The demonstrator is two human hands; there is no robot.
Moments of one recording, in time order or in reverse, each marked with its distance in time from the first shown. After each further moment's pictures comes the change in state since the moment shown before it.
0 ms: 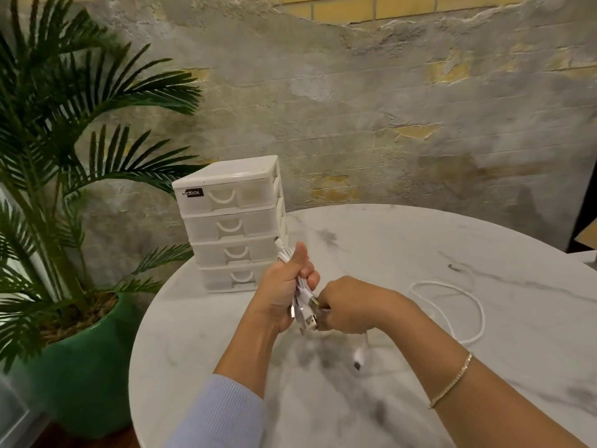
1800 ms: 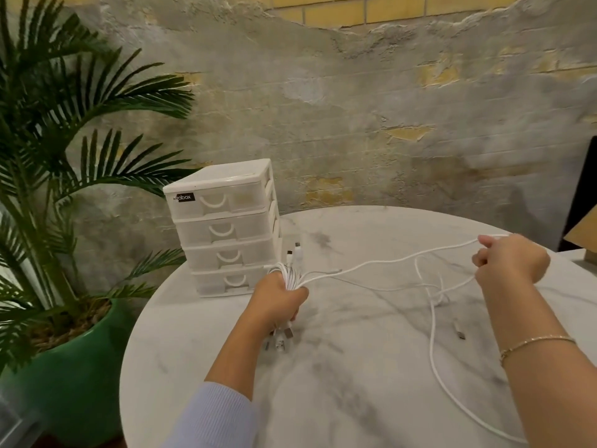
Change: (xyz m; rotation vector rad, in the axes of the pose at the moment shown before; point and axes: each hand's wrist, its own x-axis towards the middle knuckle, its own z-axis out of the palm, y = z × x) left_hand -0.003 -0.001 -0.011 1.069 0.185 -0.032; right_hand -0.040 0.165 -0.023 1.779 1.236 0.670
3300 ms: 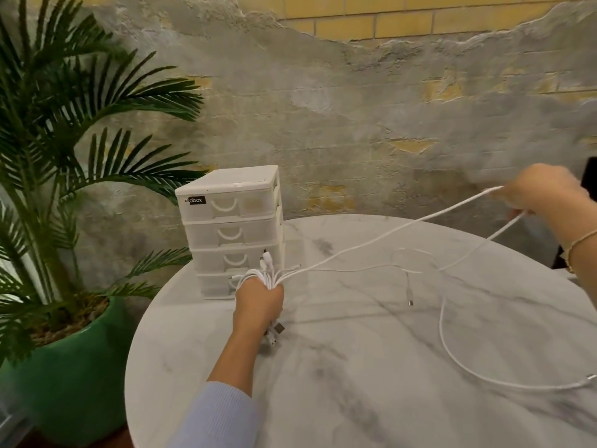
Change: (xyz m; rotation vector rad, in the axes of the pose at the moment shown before) left_hand 0.012 -0.017 -0.009 -0.096 0.316 -0.154; right_hand 0.038 -0.105 0.022 -1.437 0.169 -0.450
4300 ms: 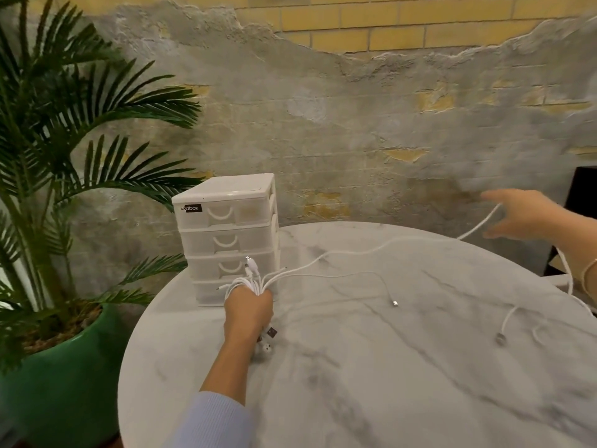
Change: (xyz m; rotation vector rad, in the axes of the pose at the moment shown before) left_hand 0.002 -0.002 -0.003 -0.045 0.069 -0.052; right_hand 0.010 0.030 0.006 -0.195 -0.144 -0.512
